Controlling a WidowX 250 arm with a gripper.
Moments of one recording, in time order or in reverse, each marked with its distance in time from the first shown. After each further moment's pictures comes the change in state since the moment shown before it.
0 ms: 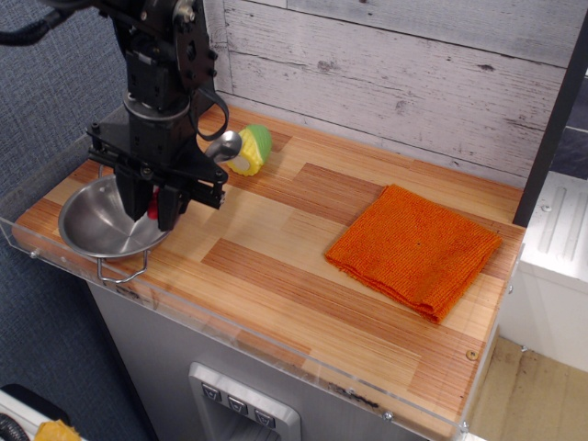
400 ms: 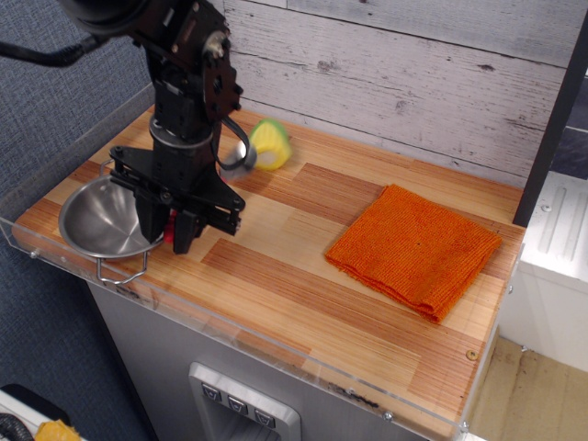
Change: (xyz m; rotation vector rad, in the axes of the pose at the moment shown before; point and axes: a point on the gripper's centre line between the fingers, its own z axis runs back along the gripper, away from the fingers) arm -0.004 -0.017 -0.015 0.010 0.037 -0.046
